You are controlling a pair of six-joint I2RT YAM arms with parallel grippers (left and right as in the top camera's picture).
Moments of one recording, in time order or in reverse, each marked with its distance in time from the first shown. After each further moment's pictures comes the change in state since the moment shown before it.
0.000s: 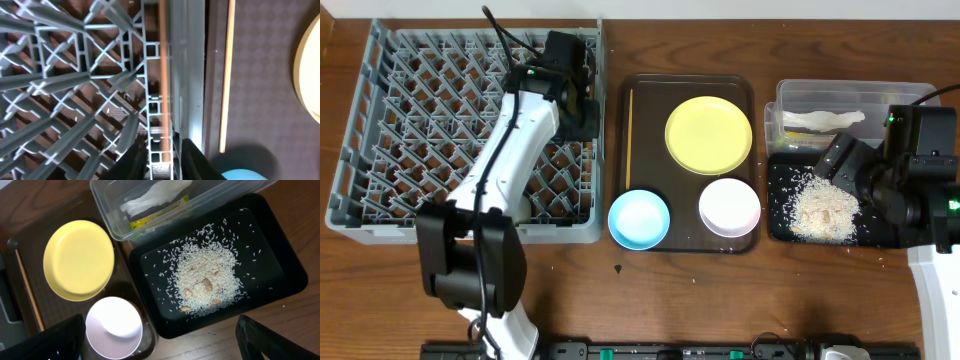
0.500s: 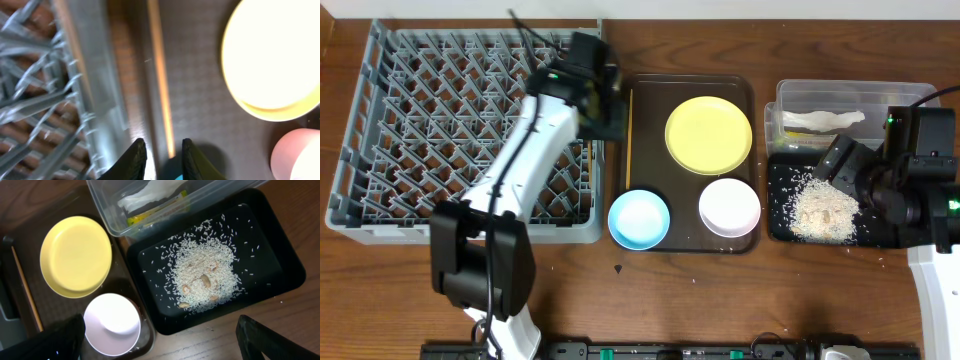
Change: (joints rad) left arm -0.111 0.003 0.000 0.093 0.106 -0.008; right arm 0.000 0.000 0.000 -0.017 0.000 0.000
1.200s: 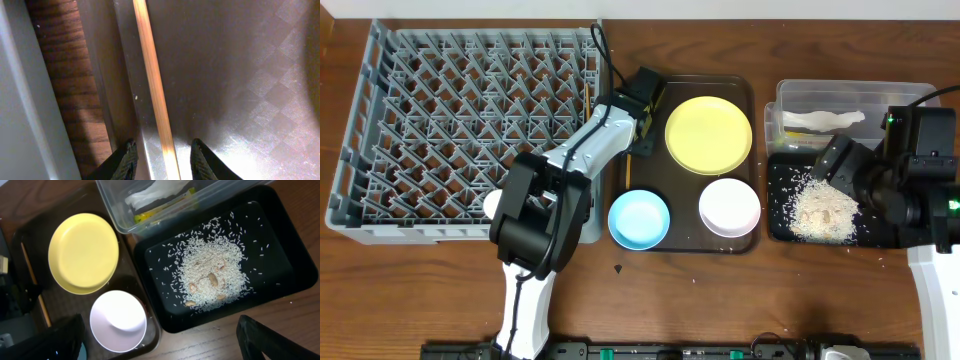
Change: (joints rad) left arm -0.128 0.288 -0.003 0.185 -0.293 -0.005; right arm 0.000 0.000 0.000 0.005 -0.036 0.000
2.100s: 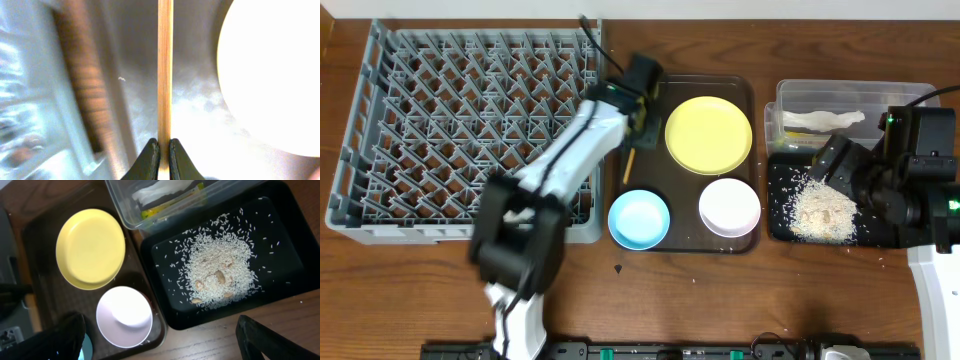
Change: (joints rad) left arm 0.008 -0.150 0.023 -0.101 0.143 -0.007; right arm 0.000 0.000 0.000 0.000 -0.037 0.000
